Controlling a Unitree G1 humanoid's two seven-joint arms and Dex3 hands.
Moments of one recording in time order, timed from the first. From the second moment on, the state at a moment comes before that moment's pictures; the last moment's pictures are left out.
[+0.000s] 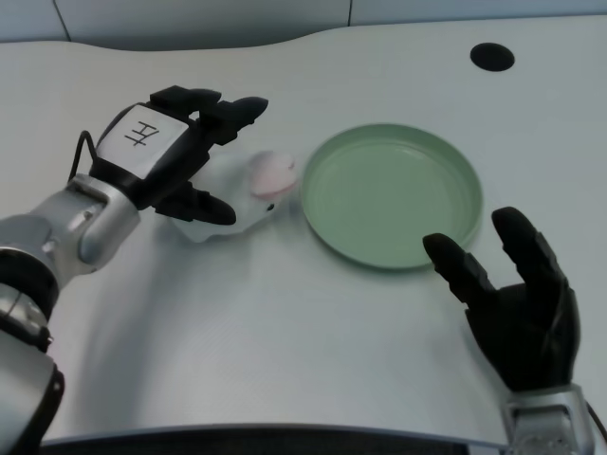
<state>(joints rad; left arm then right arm) -0.91 0.41 -0.49 1.27 0.90 -0.62 0.54 -0.28 0.08 -0.51 0.80 0.72 -0.27 1.09</state>
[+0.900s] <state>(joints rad) -0.92 0.30 -0.59 1.35 0.87 -0.40 0.42 -0.22 0.09 -0.50 0.72 0.76 -0.26 1.12</state>
